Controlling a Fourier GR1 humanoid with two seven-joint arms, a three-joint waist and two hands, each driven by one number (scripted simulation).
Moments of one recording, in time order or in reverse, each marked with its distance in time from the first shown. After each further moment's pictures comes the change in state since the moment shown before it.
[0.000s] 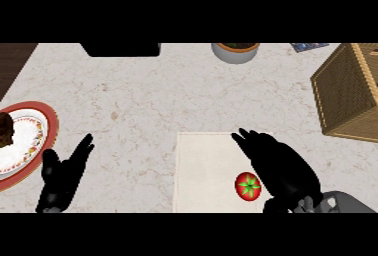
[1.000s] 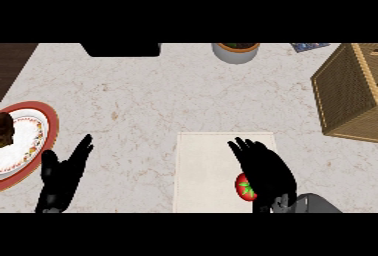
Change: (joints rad) left arm 0.014 -0.034 0.043 -0.011 -0.047 -0.035 0.013; right arm 0.098 0.137 0.011 0.164 0.196 0.039 -0.063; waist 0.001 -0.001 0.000
